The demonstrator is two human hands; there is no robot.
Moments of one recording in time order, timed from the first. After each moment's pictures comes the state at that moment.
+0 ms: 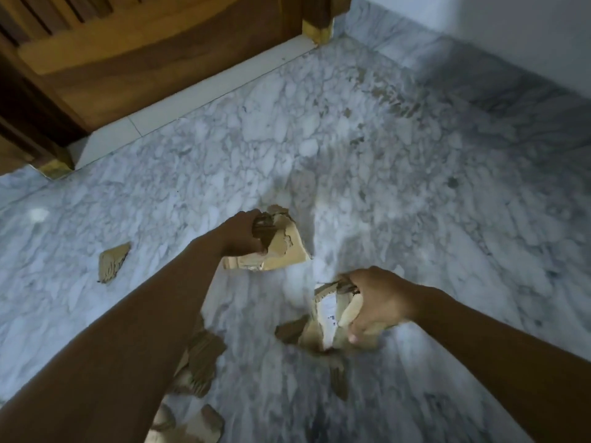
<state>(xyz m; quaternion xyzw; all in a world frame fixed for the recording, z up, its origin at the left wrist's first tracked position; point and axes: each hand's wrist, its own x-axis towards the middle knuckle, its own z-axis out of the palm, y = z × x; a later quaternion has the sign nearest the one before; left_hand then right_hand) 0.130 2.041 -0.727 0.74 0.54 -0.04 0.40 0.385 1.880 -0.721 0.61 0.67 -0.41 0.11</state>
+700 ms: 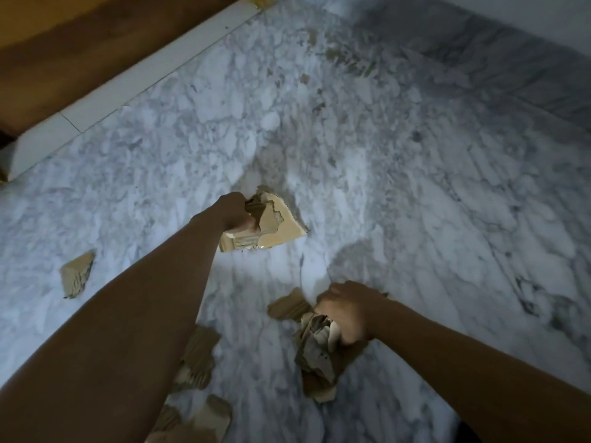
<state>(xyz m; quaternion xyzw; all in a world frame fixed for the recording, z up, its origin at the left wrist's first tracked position) 0.173 2.064 -0.758 0.75 0.55 -0.13 0.34 0.335 1.831 -0.757 0.51 0.77 -0.33 0.19</state>
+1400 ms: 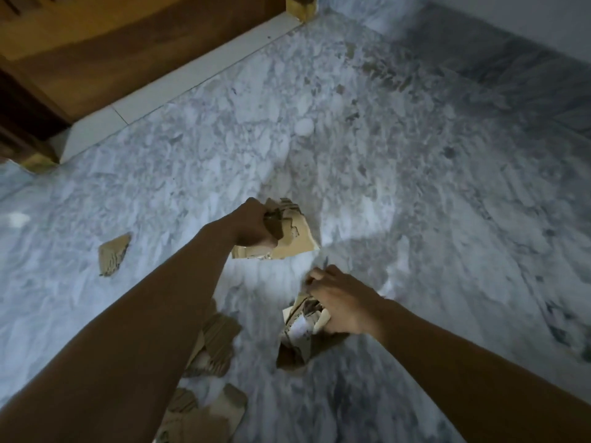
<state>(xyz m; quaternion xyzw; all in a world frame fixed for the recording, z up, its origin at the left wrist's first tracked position) 0.132 2.034 -0.730 0.77 0.49 -0.12 0.39 0.298 1.850 -0.754 0.56 0.77 -0.28 0.11</state>
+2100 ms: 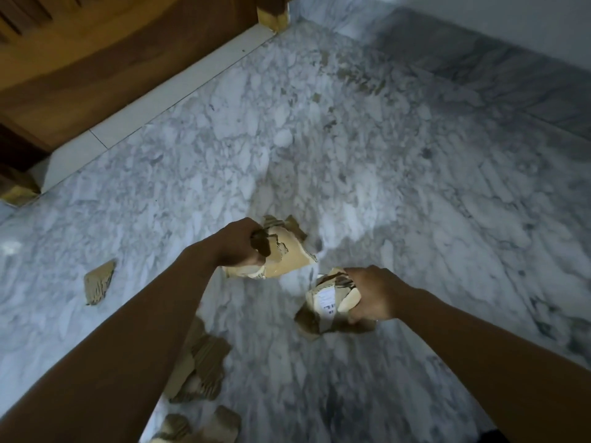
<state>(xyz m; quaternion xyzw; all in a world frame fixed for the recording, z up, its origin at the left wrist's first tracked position) 0.149 2.022 -0.720 0.78 0.49 -0.14 0.35 0.378 1.845 -0.755 0.70 0.60 -0.38 0.07</state>
